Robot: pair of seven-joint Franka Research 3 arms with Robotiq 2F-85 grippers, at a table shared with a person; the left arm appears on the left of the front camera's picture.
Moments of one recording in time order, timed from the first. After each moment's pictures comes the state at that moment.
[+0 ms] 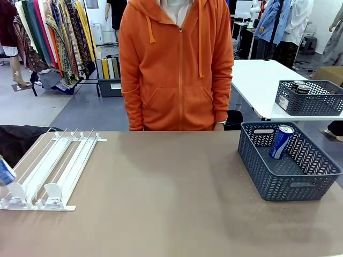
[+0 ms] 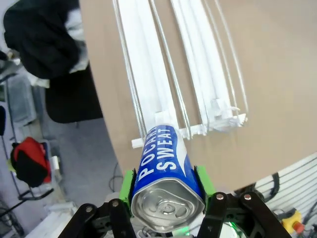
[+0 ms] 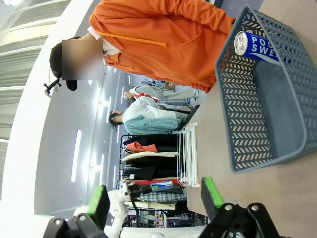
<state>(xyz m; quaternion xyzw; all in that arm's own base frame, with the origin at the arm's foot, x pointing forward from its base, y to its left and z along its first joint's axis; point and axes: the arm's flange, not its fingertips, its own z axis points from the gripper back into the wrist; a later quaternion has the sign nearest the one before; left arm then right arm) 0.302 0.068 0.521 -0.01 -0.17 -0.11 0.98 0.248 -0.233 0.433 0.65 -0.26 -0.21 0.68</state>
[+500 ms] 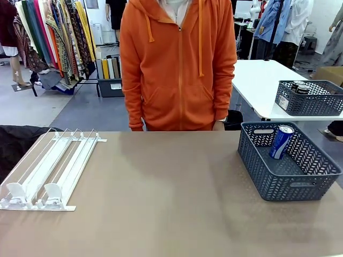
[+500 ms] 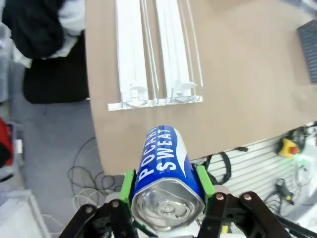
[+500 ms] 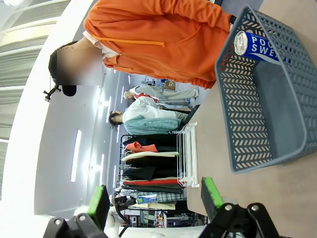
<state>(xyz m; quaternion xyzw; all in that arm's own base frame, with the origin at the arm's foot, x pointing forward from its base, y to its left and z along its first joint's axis) 0.222 0.104 0.590 -0.12 -0.17 -0.03 0.98 0.248 -0.233 0.433 0.65 -0.26 -0.21 0.68</state>
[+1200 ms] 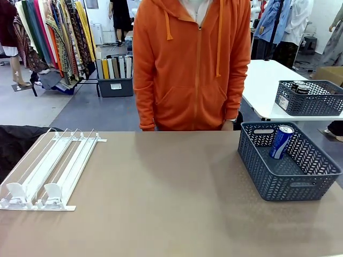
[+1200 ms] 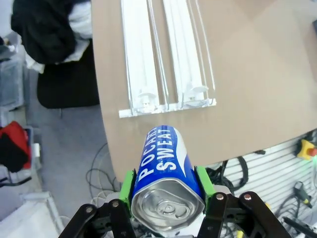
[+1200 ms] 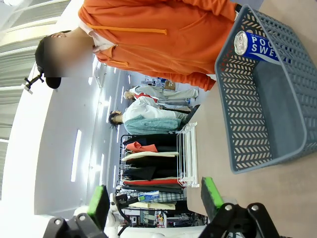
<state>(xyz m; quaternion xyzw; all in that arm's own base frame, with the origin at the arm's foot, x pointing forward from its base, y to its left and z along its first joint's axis) 0.238 0.077 0.586 -0.06 -0.18 -0.05 0.98 0.248 -0.233 0.433 0.65 -0.26 -0.21 0.68</state>
